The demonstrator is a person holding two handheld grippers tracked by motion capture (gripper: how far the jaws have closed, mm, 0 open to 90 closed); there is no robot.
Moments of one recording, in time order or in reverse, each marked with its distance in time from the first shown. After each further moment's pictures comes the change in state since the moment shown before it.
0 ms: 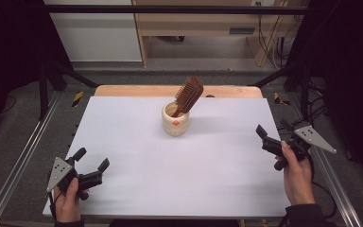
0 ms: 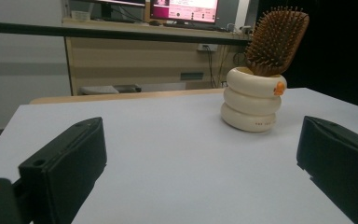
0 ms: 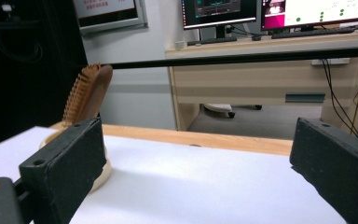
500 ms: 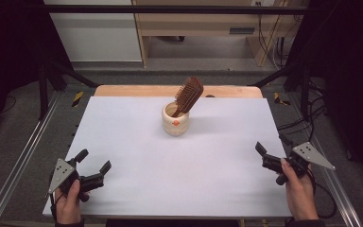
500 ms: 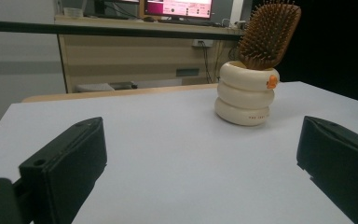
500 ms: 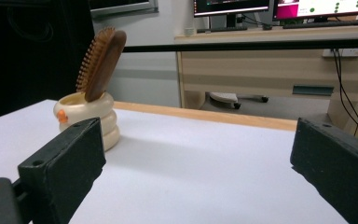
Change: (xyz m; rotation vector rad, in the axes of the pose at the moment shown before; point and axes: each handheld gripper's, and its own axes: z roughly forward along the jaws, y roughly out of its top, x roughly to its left) left arm -0.005 -0.002 -0.002 0.016 -0.014 0.016; right arm 0.003 -0.034 -0.026 0.038 0.037 -0.033
